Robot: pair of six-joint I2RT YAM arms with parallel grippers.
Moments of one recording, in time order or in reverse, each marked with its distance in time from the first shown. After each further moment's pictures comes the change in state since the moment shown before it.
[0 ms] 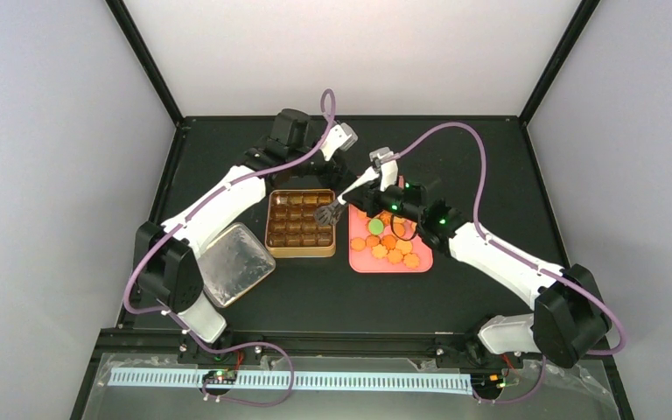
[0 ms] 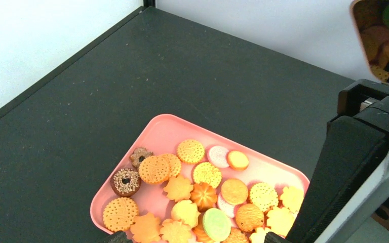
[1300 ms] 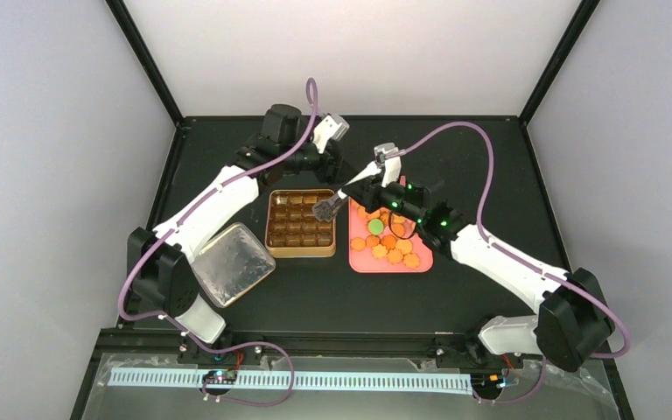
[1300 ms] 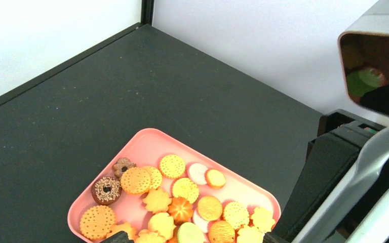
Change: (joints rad) left arm 0.024 -0.041 0.001 0.027 0.071 -0.153; right arm 0.014 -0.019 0.008 0.055 0.053 0.079
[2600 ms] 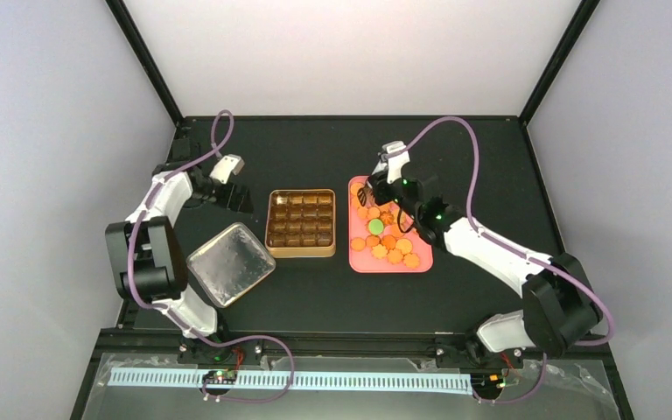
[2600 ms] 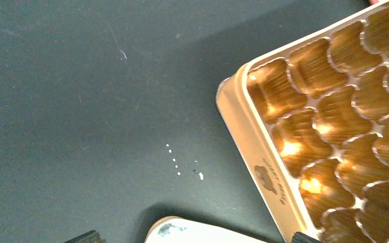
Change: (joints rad) left arm 0.687 0.025 -0.245 -0.404 -0.161 0.404; right arm -0.052 0.075 -0.016 -0.042 0.343 -0.301
